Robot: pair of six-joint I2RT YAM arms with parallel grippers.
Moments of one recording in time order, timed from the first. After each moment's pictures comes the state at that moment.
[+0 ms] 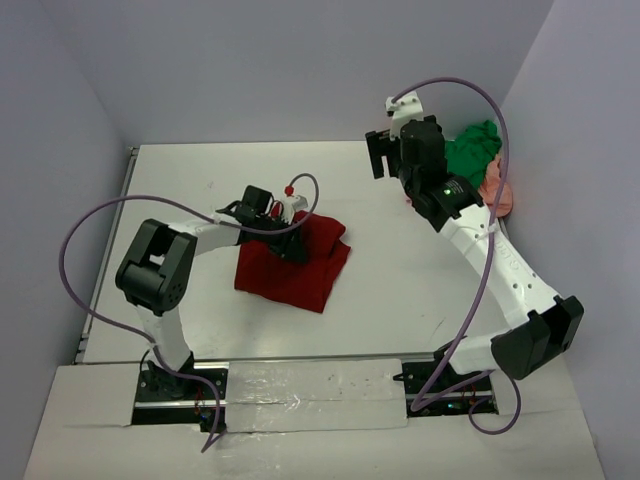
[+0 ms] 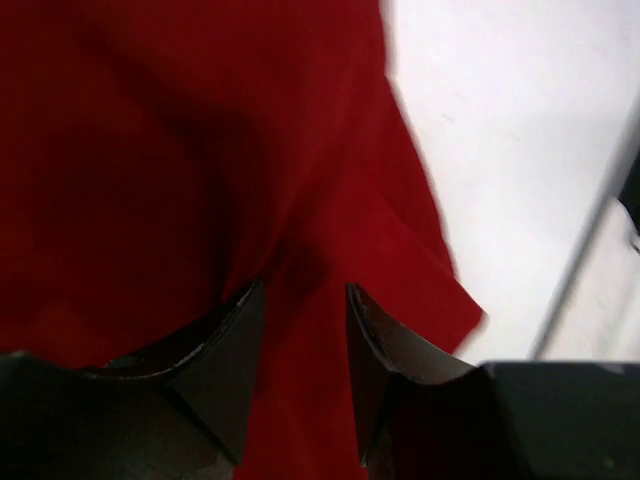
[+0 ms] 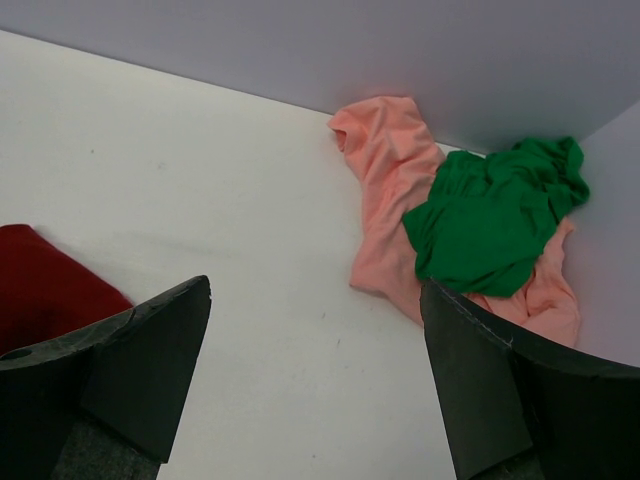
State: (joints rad) left arm -0.47 1.85 1.09 -0.21 0.75 0.04; right arm 0.45 1.35 1.44 -0.40 0.40 -0.11
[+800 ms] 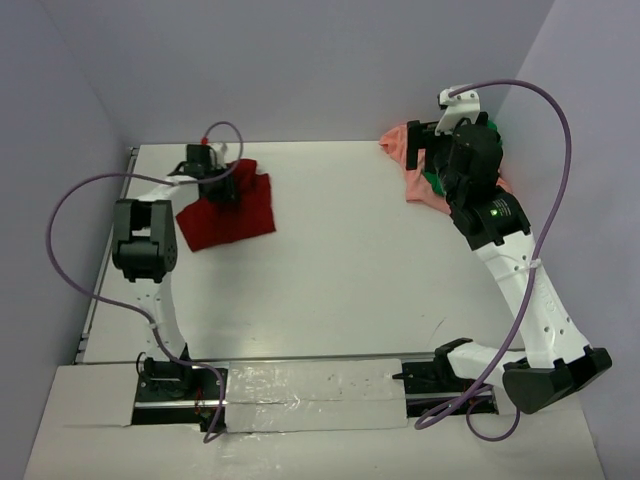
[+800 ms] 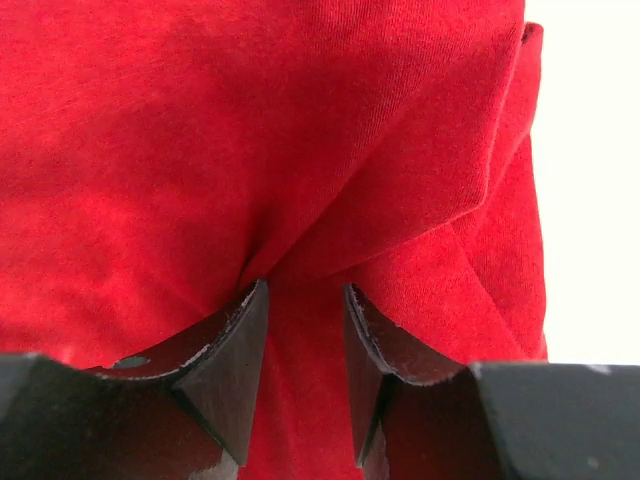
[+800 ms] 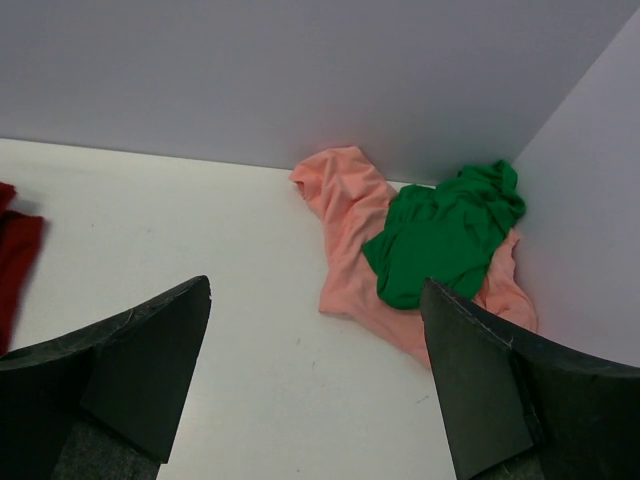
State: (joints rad) left arm -0.14 2.12 1.51 -0.24 0.19 -0.15; right arm 0.33 1.16 1.44 -0.42 0.35 -0.09
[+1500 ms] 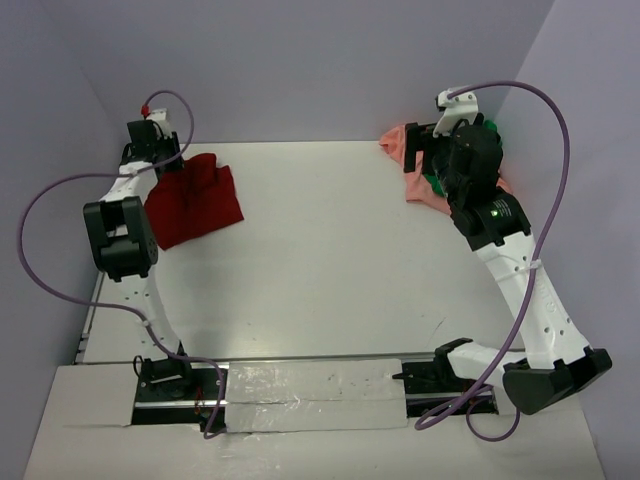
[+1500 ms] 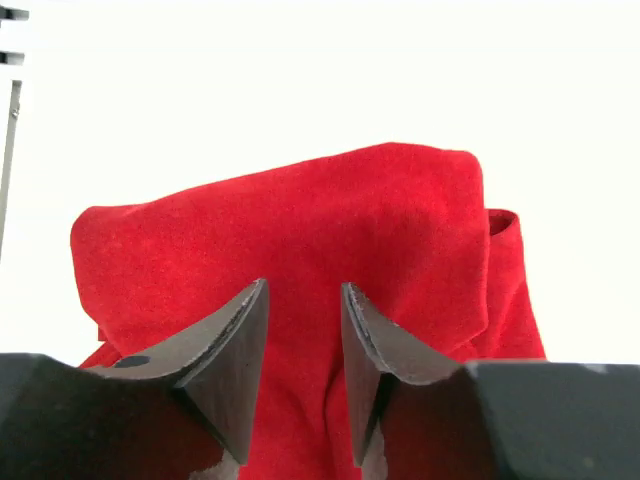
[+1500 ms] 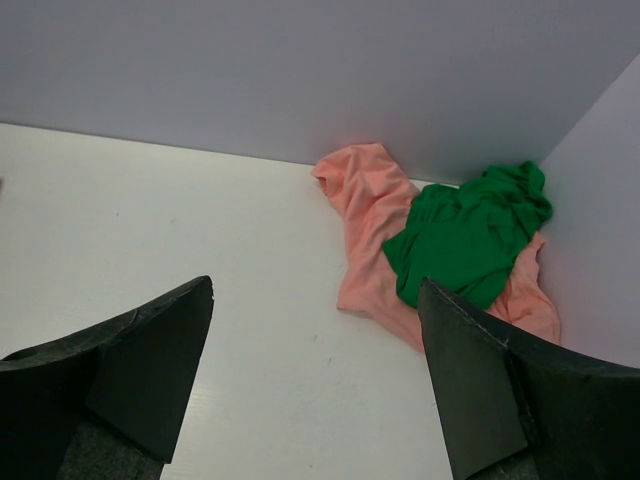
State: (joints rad) left arm 0.14 2.18 1.75 -0.17 0.11 0.00; right arm 0.33 1.16 1.44 -0.43 0.29 -0.07
